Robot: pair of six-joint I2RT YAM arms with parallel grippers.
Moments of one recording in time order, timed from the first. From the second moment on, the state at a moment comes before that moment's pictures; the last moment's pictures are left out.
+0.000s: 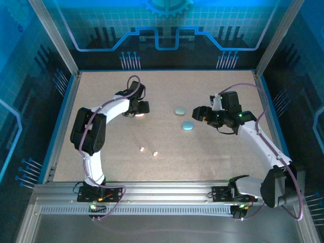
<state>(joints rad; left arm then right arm) -0.31 1.96 1.40 -0.59 -0.12 -0.48 0.22 1.24 0.96 -0.58 -0.47 0.55</state>
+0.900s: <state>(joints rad) -0.31 2.12 1.52 -0.66 -0.14 -0.44 0.22 1.23 0.93 -0.60 -0.48 0.55</state>
